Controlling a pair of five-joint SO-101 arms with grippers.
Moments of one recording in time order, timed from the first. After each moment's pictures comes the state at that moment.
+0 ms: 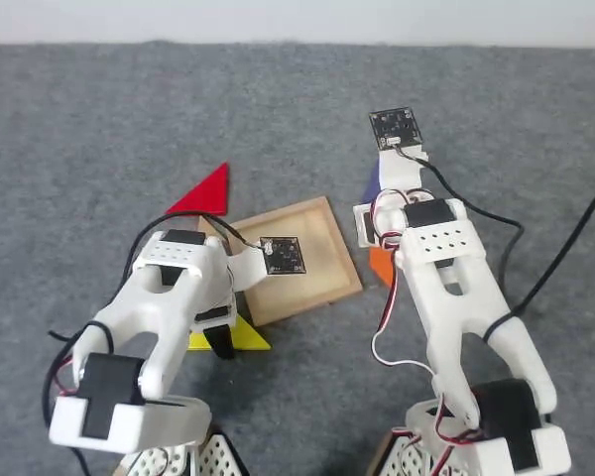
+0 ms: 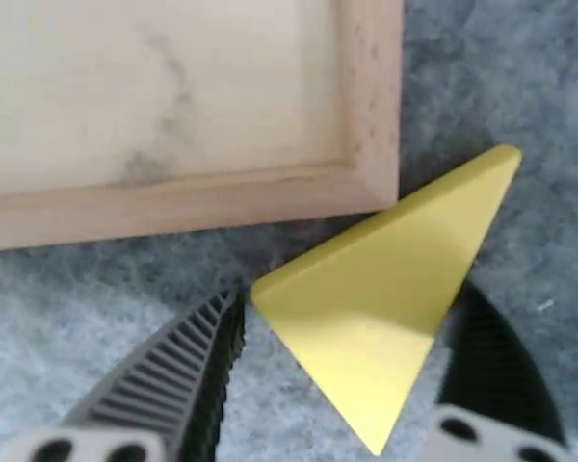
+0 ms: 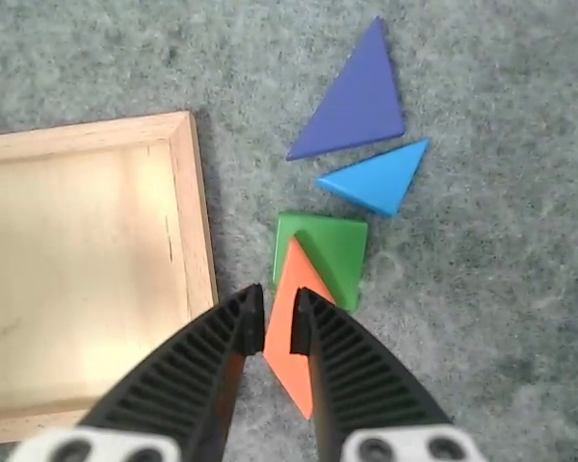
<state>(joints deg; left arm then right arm) 0.4 -1.7 50.1 59.9 -64.7 -16.6 -12.2 32.2 50.8 -2.2</state>
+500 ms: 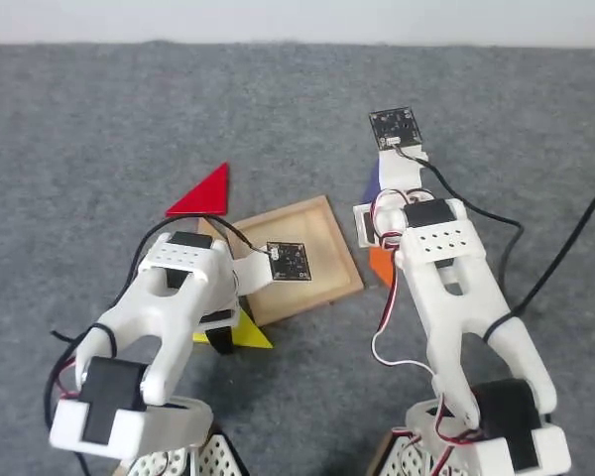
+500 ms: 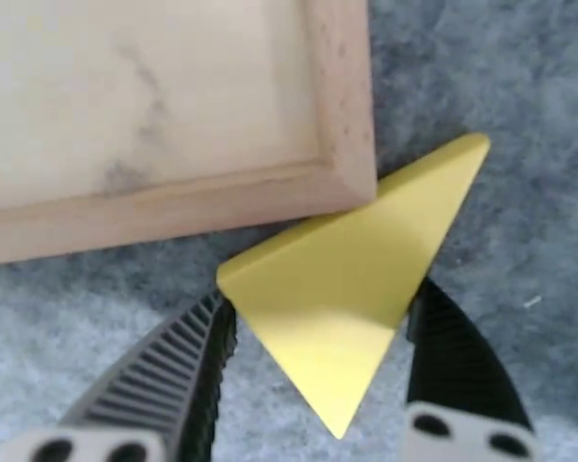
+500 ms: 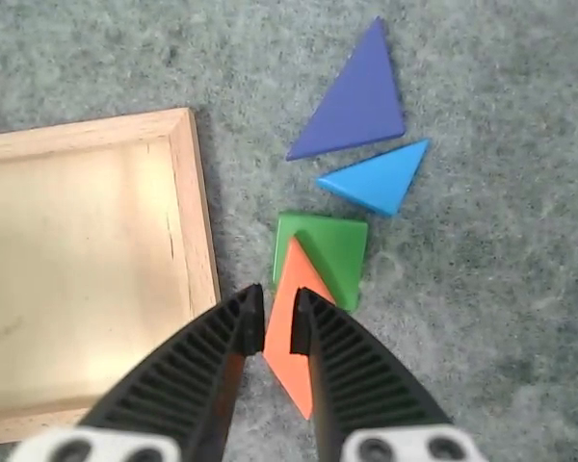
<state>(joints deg) 3.2 -2.2 50.9 59.9 -64.7 -16.6 -12.2 32.2 50.8 -2.1</state>
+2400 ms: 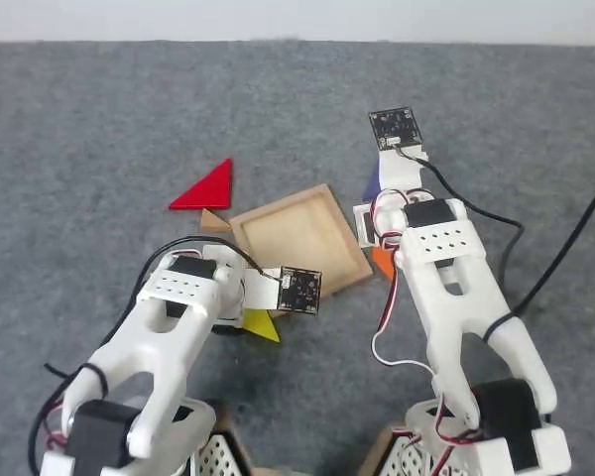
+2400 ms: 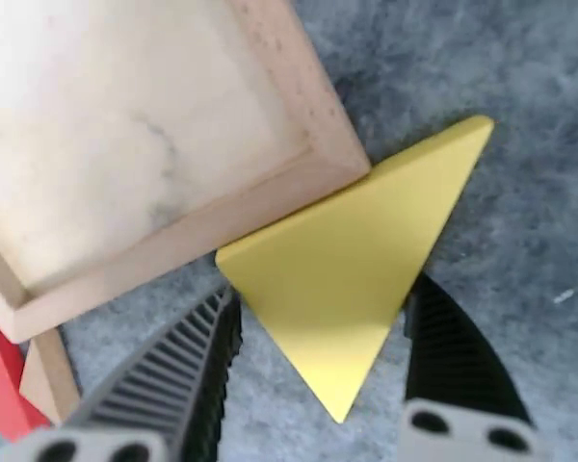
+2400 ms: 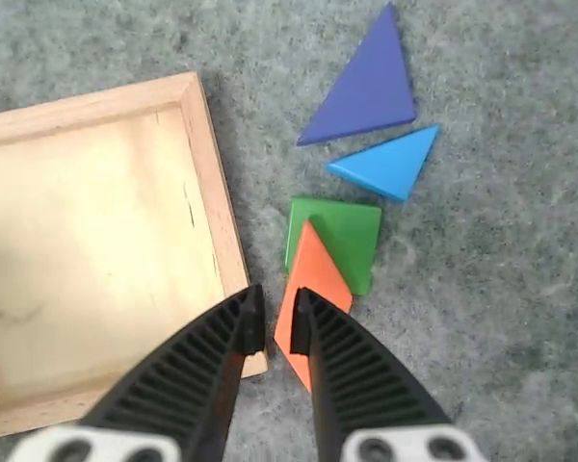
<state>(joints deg) 6.6 -16.7 60.4 46.8 -76.9 -16.5 -12.2 32.2 50.8 -2.1</state>
